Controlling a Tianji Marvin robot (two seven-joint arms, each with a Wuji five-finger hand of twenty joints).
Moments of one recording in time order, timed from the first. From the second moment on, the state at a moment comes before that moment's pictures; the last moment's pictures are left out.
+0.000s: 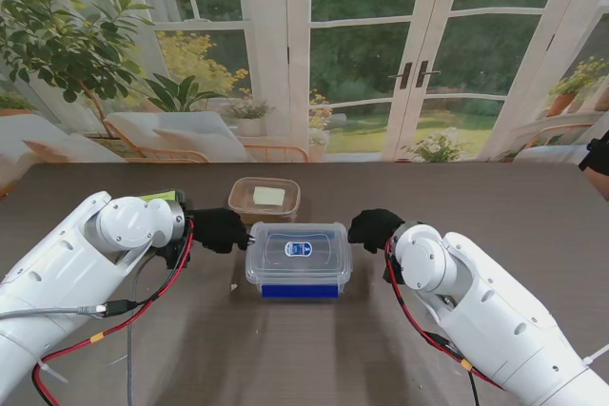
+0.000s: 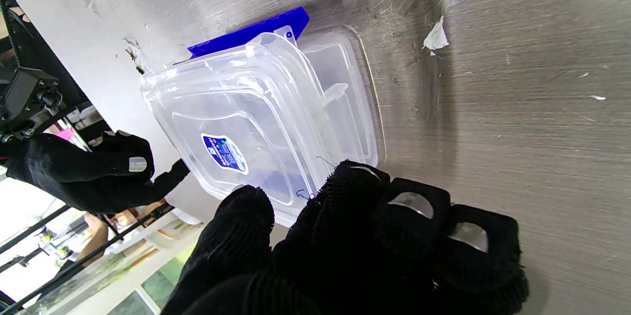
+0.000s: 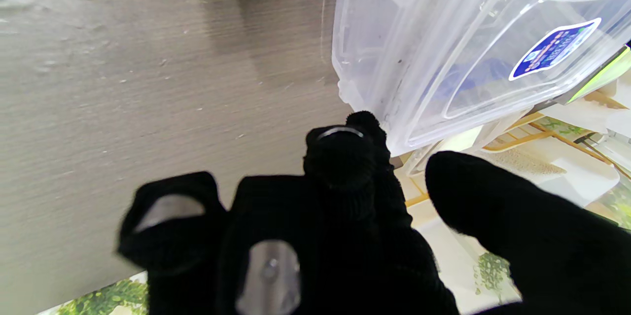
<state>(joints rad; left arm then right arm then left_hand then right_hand) 1.04 -1.00 -0.99 -1.28 0.26 -0.07 -0.72 -1.16 -1.09 0.92 -1.41 -0.49 0.29 0.25 1.14 0.02 0.01 0.00 0.81 0.51 0.24 0.18 1.16 0.37 0.89 1.34 0.99 0.46 1.40 1.08 0.65 0.55 1.65 1.10 0.22 -0.45 1.35 0.01 0.77 0.10 0.57 0.18 1.30 0.00 1.05 0.95 1.30 0.04 1.66 0.94 0.96 0.35 1.78 0.67</state>
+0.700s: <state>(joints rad) 1.09 -0.99 -1.03 -1.34 0.30 -0.03 -0.72 -1.20 -1.09 0.94 -1.42 -0.51 0.28 0.25 1.14 0.02 0.01 0.00 0.81 0.50 0.23 0.17 1.16 0.36 0.89 1.34 0.99 0.46 1.40 1.08 0.65 0.55 1.65 1.10 0.22 -0.45 1.35 0.01 0.76 0.10 0.55 0.18 1.30 0.00 1.05 0.95 1.30 0.04 1.66 0.94 0.96 0.35 1.78 0.67</state>
